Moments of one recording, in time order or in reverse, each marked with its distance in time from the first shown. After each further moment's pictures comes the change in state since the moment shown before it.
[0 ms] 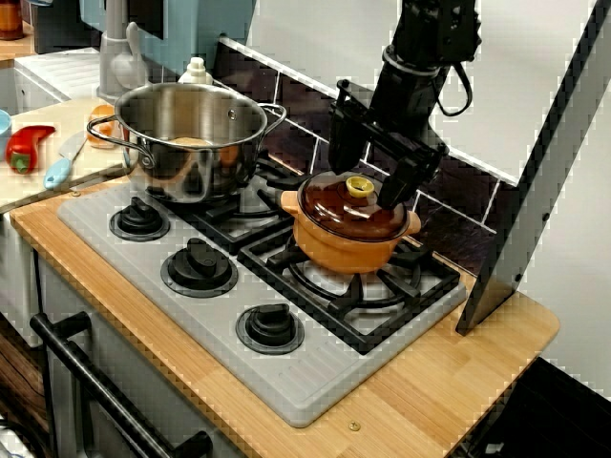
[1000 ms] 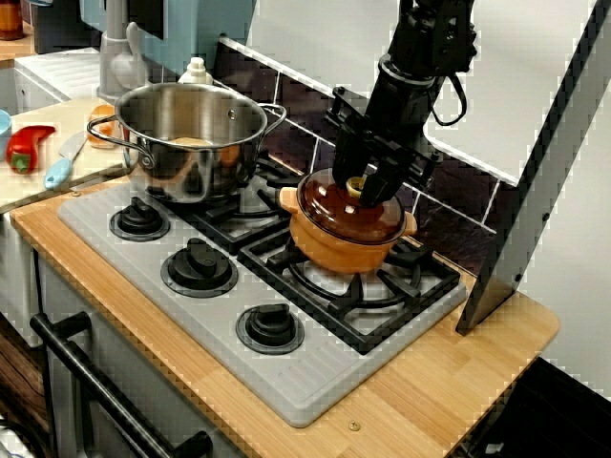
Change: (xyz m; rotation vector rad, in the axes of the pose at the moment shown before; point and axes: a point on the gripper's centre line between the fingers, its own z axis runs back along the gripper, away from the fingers) arm -0.004 0.000 -0.006 0.006 0.025 -0.007
